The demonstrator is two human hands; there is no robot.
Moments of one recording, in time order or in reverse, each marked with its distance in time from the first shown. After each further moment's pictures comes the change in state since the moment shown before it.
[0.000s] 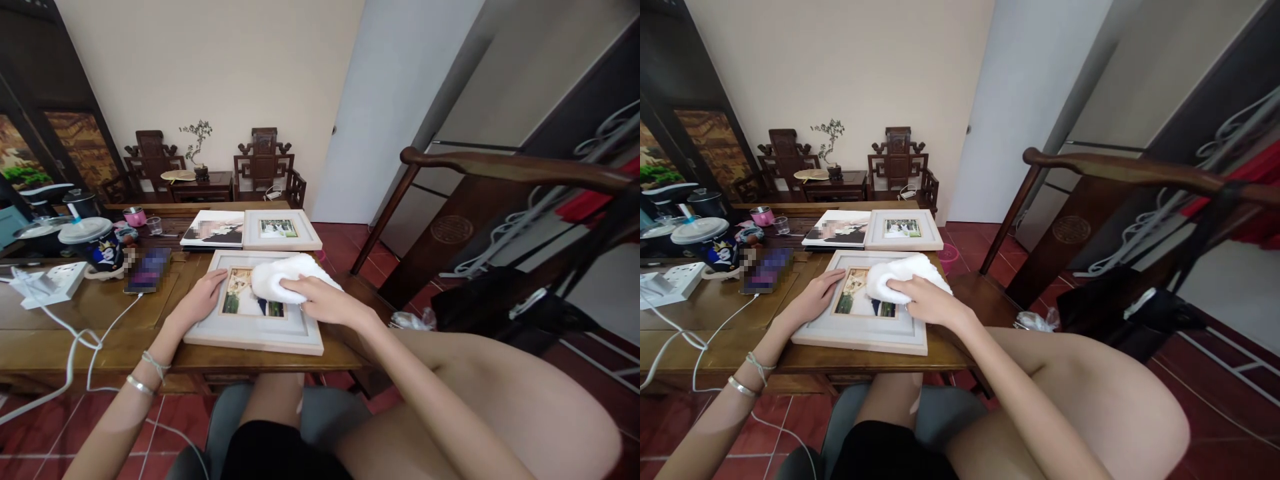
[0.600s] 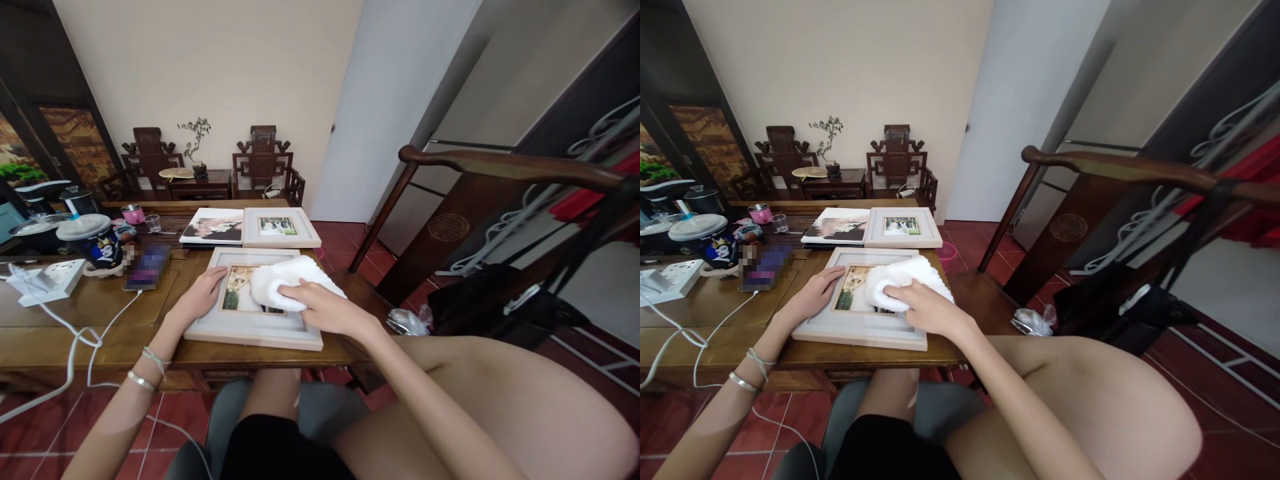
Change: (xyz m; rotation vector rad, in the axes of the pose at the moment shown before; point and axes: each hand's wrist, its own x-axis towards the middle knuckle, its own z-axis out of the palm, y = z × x) left_hand 0.002 0.001 -0.001 0.015 -0.014 0.002; right_hand -0.012 -0.016 0.004 0.023 -0.018 -0.004
